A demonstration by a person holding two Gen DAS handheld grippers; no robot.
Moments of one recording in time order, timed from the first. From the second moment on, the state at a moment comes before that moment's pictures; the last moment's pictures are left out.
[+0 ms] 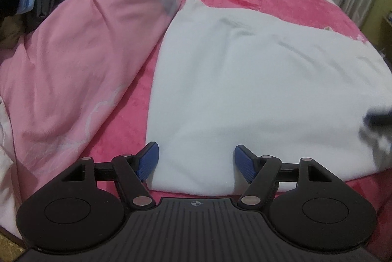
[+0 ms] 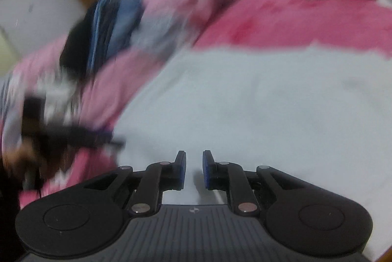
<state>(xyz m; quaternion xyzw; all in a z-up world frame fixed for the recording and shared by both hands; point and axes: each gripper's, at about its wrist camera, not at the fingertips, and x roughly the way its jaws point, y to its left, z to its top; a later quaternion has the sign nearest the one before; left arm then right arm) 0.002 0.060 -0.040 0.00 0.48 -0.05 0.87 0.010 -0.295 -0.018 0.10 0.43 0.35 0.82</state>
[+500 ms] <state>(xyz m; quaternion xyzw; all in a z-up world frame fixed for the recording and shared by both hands) 0.000 0.073 -0.045 -0.03 0.49 -0.03 0.87 -0.044 -0.338 0.003 0.06 0.41 0.31 0.86</state>
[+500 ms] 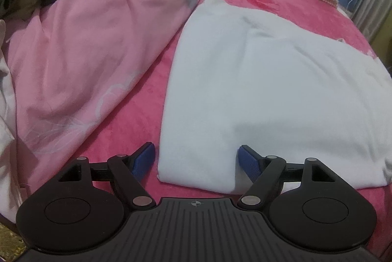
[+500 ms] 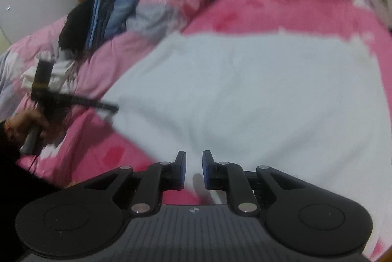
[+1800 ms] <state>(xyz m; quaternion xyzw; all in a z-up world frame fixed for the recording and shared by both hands) 0.028 -0.023 -0.048 0.02 0.44 -0.11 0.89 -0.053 -0.392 0.021 -0.02 0.41 0.15 0.90</state>
